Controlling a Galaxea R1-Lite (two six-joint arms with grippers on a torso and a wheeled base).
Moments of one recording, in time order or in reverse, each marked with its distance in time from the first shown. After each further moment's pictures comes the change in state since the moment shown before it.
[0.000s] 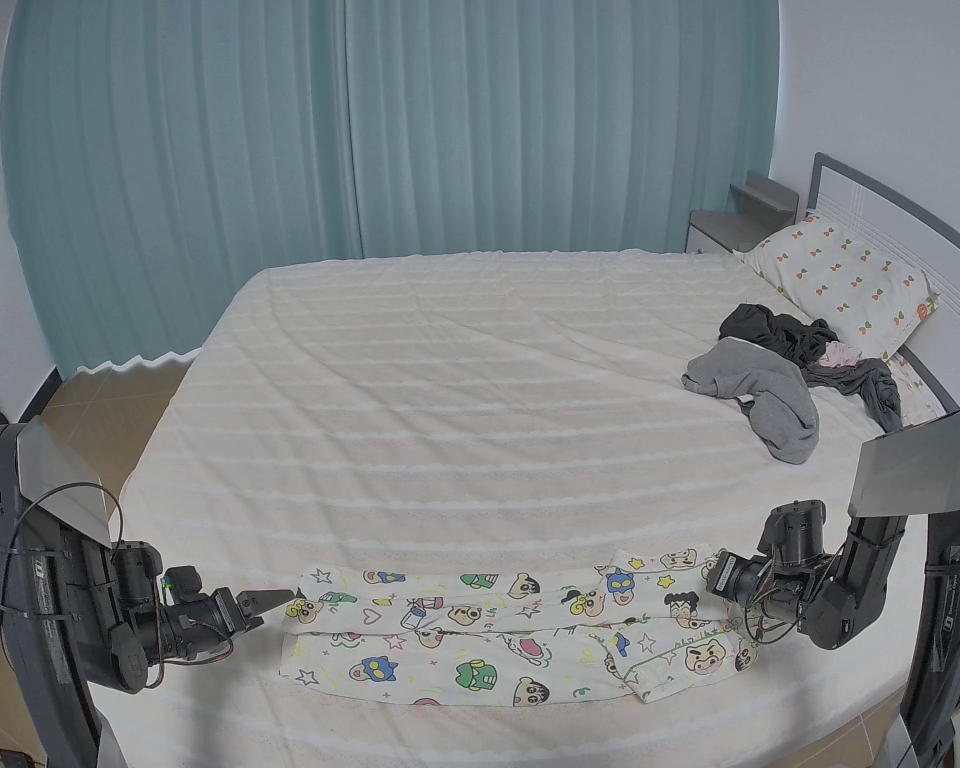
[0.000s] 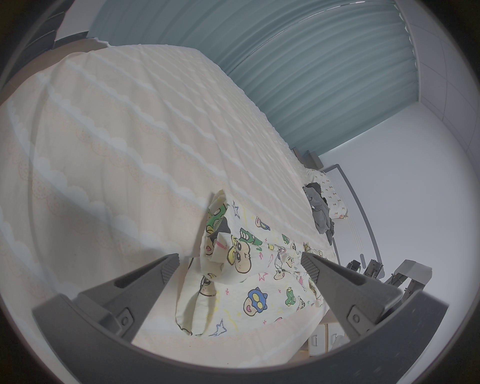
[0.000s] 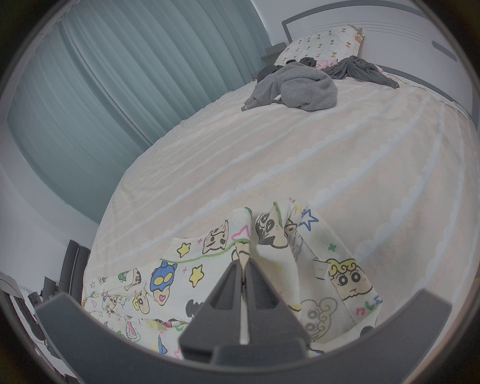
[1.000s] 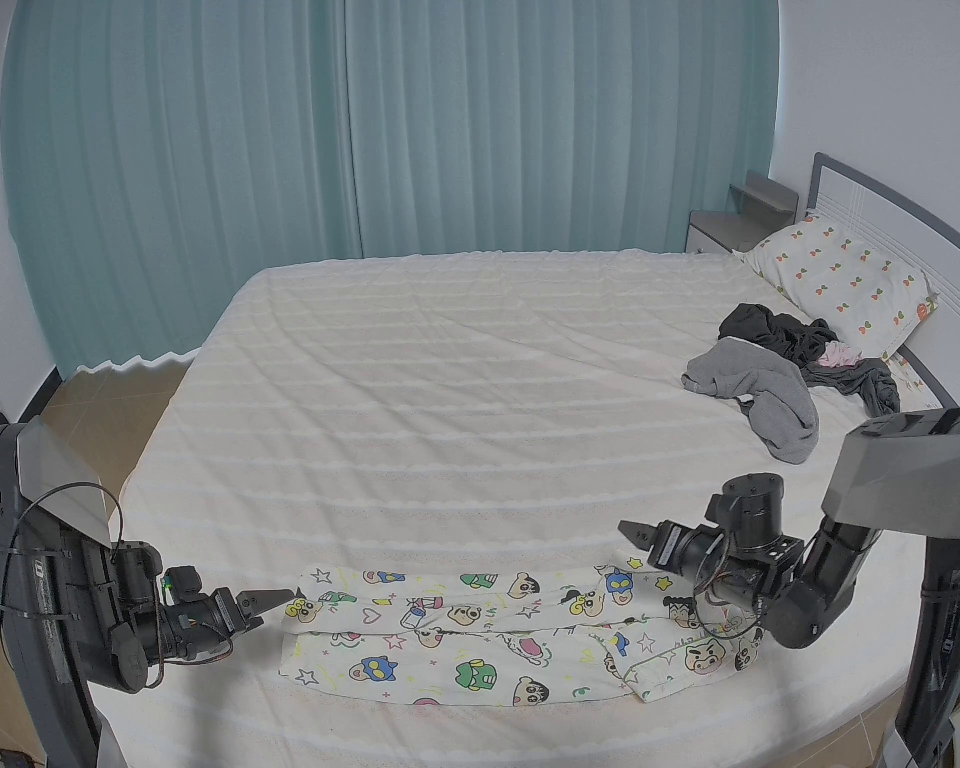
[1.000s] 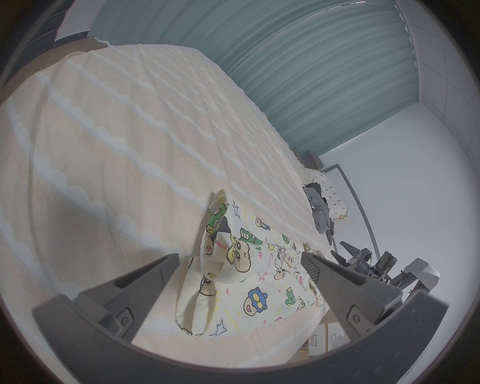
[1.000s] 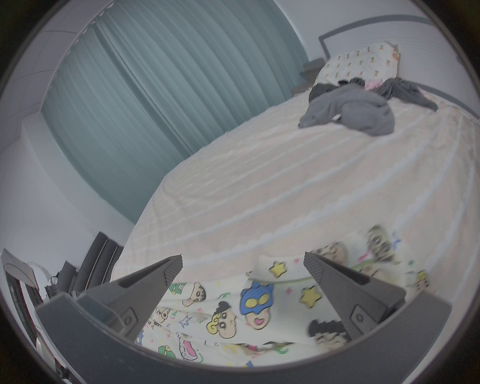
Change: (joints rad) left arm 0.000 0.001 0.000 0.000 0.000 -0.001; right arm 0.229 -0.015 -0.165 0.000 -0.029 0.041
